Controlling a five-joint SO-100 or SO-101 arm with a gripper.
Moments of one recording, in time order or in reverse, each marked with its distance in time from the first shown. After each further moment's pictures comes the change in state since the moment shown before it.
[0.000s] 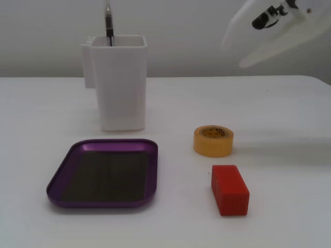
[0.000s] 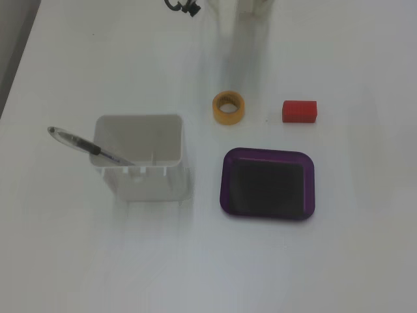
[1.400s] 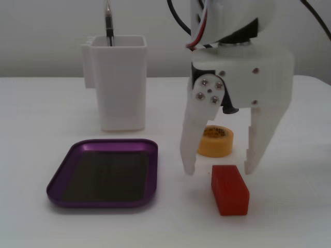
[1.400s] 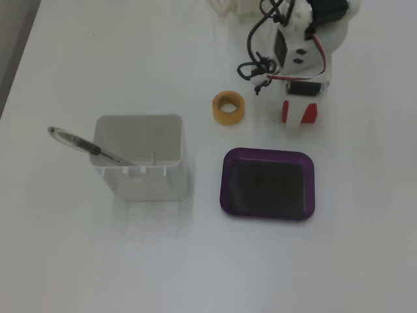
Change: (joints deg) arm -22.5 -68.8 -48.4 16.6 23.1
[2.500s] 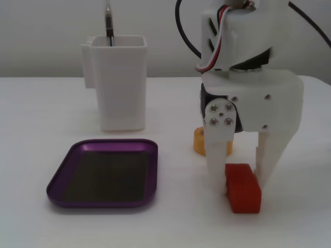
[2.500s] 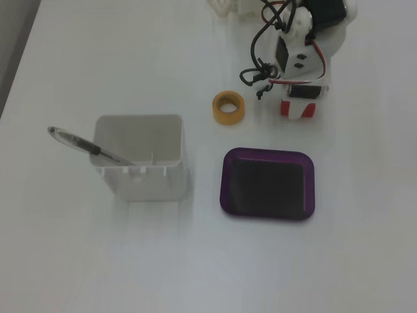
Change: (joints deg) arm 0.4 0.0 7.2 -7.1 -0.2
